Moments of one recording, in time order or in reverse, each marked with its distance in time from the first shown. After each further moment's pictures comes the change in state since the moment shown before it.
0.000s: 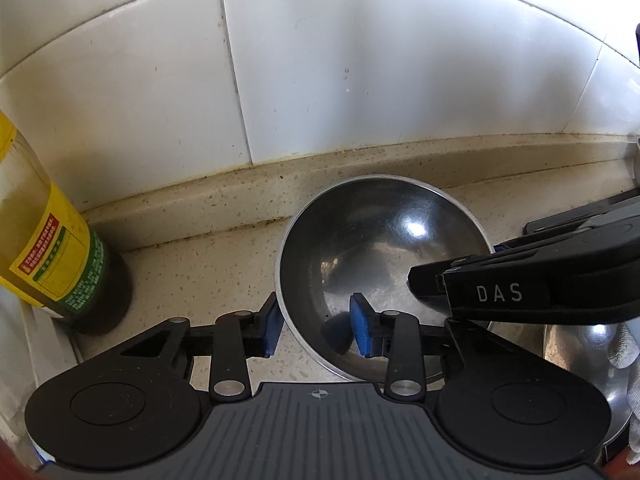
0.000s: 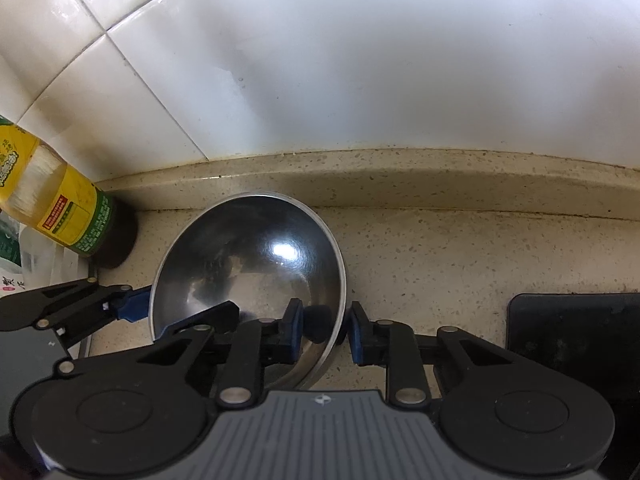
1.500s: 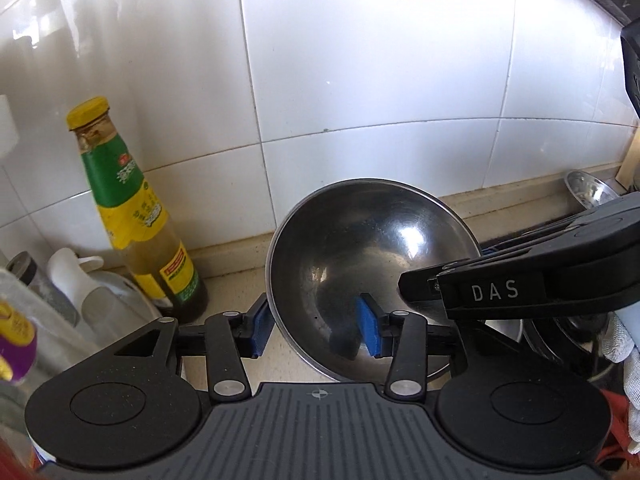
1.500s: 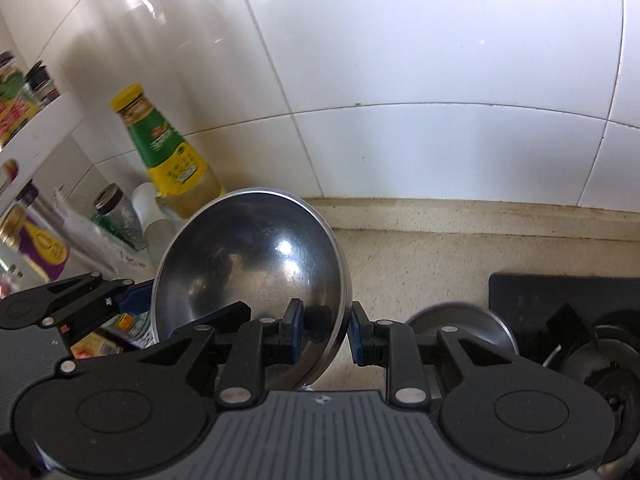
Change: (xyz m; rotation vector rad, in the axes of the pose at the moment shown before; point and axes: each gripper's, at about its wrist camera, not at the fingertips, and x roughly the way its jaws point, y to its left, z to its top) left arm -0.180 -0.030 -0.046 0.035 -0.221 0.045; right arm -0.165 0.057 -0.068 -0.077 -0.190 0.050
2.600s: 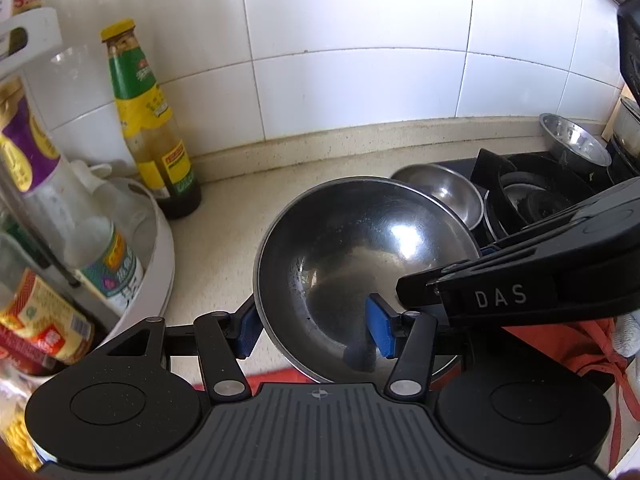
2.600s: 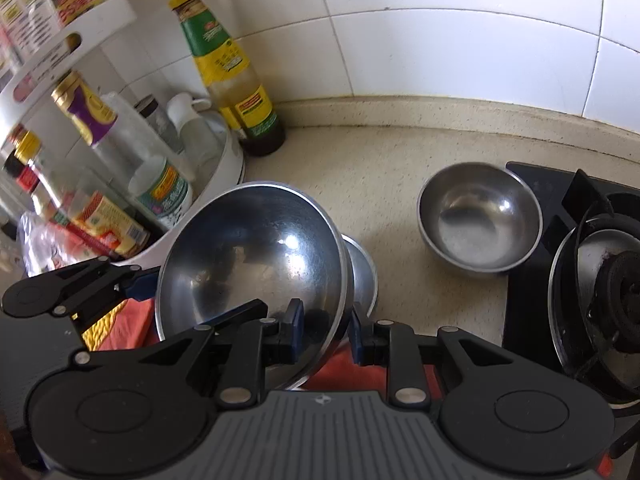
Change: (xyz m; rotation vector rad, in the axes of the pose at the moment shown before) left arm -0.046 -0.033 -0.087 -0.028 0.097 0.013; right arm -0.024 0.021 -0.092 -0.034 0.128 0.043
